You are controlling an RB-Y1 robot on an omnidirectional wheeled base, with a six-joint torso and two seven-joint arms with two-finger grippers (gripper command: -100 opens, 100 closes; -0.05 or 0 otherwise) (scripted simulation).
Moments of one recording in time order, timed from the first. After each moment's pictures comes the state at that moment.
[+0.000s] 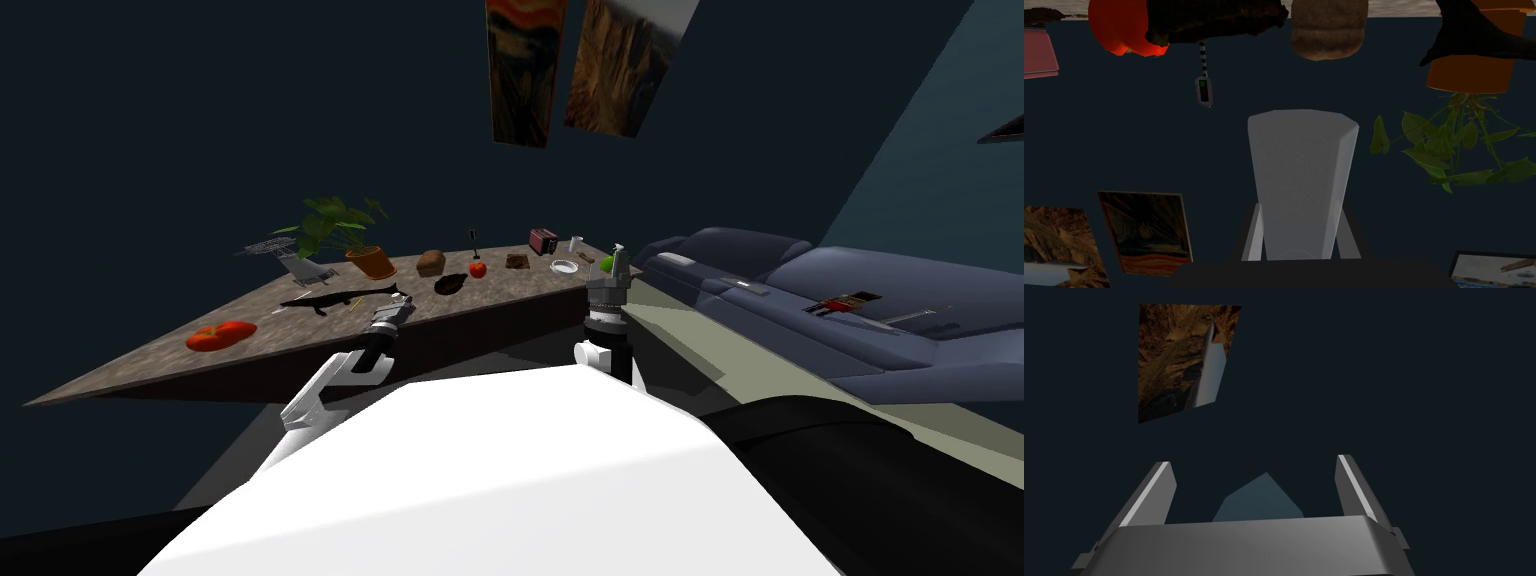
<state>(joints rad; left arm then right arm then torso) 0.33 0.55 0.13 -1.91 -0.40 0.14 -0.53 0.47 -0.04 -0.05 -2.33 -0.07 -0.49 0.11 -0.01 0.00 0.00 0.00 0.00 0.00</state>
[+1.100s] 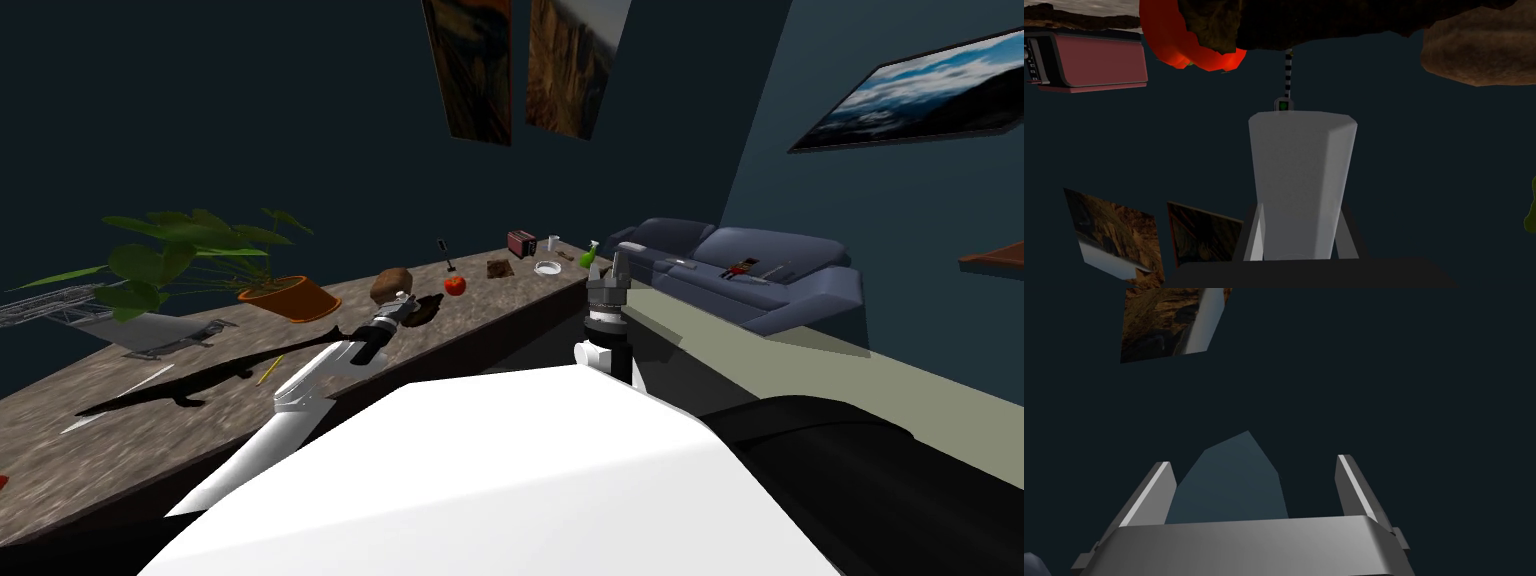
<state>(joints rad) 0.26 0.74 0.03 -1.81 -0.41 0.12 -0.32 0.47 -0.04 -0.05 -2.33 -0.07 -0.49 0.11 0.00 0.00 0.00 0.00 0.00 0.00</state>
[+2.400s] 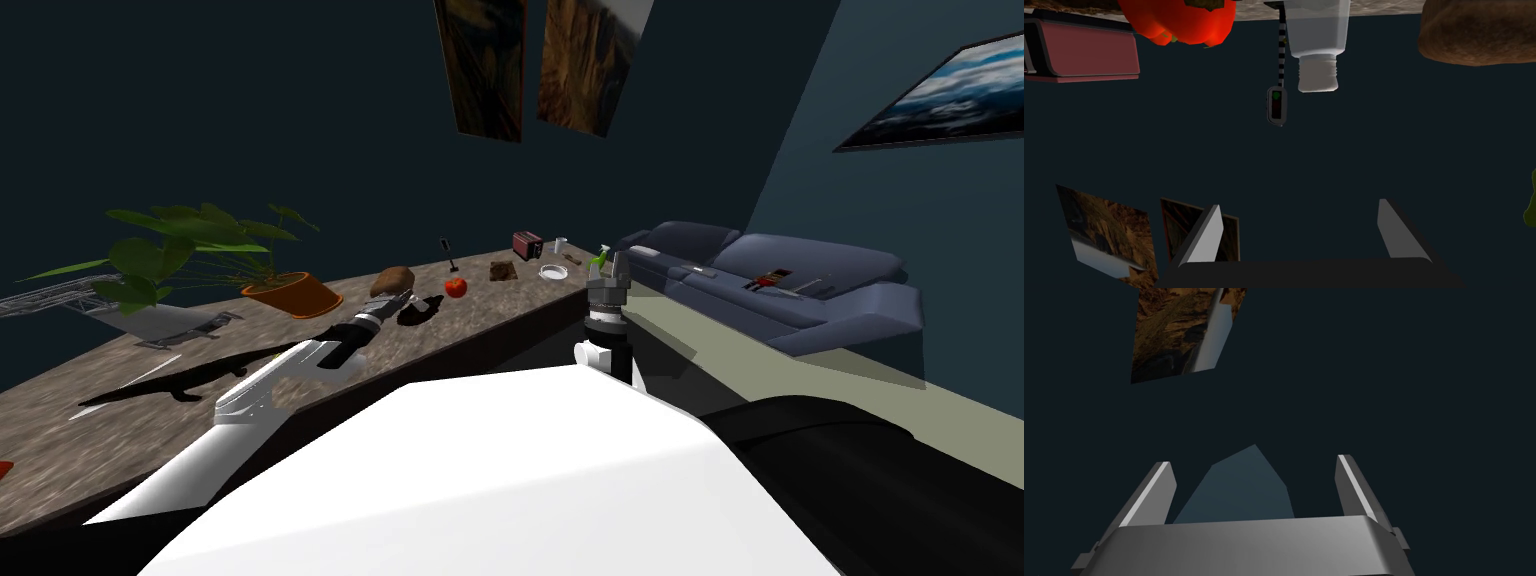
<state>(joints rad) 0.33 0.90 0.08 -1.87 -0.31 0.09 -0.27 0.47 -0.04 -0.05 -2.33 -0.07 -0.49 0.11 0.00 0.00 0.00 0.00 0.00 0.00</state>
